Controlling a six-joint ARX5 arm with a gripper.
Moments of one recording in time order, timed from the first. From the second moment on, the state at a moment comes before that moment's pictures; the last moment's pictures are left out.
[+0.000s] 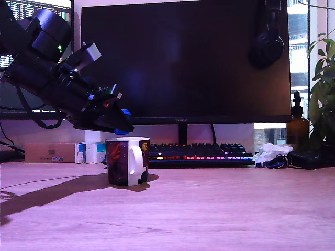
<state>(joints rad) -0.39 1.66 0.86 0.28 0.38 0.06</state>
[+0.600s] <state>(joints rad) -0.39 1.66 0.86 0.27 0.38 0.08</state>
